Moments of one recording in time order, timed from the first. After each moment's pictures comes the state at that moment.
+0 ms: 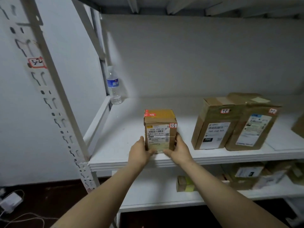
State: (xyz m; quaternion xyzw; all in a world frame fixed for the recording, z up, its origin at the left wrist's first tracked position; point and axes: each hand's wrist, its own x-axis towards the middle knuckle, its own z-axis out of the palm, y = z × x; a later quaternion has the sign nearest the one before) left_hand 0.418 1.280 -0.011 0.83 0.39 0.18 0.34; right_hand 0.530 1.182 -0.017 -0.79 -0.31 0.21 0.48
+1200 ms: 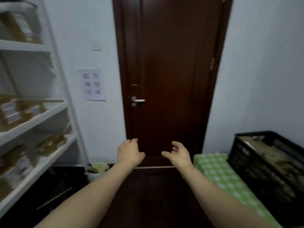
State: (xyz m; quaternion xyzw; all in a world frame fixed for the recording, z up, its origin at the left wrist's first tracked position) left_hand 0.252 0.512 0.048 0.94 -0.26 -0.03 0.22; right_hand 0.151 0.378 0.016 -0.73 0.32 -0.21 0.56
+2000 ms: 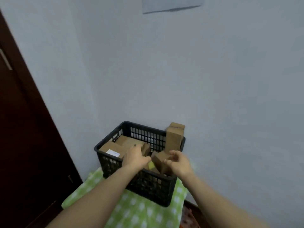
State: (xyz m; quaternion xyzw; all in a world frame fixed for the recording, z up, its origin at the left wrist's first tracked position) left_hand 0.012 -0.025 0.001 0.67 -0.67 -0.26 0.17; right_hand -0.146 0.011 -0.028 -0.46 0.69 -0.40 0.39
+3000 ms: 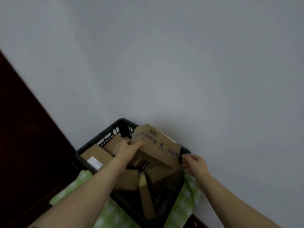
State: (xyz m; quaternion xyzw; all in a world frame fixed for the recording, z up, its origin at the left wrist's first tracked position) left_hand -0.077 -0.222 -0.049 0.68 -0.40 -0.48 0.39; right_hand -0.304 -0.208 -0.100 -0.32 0.66 -0.42 0.53
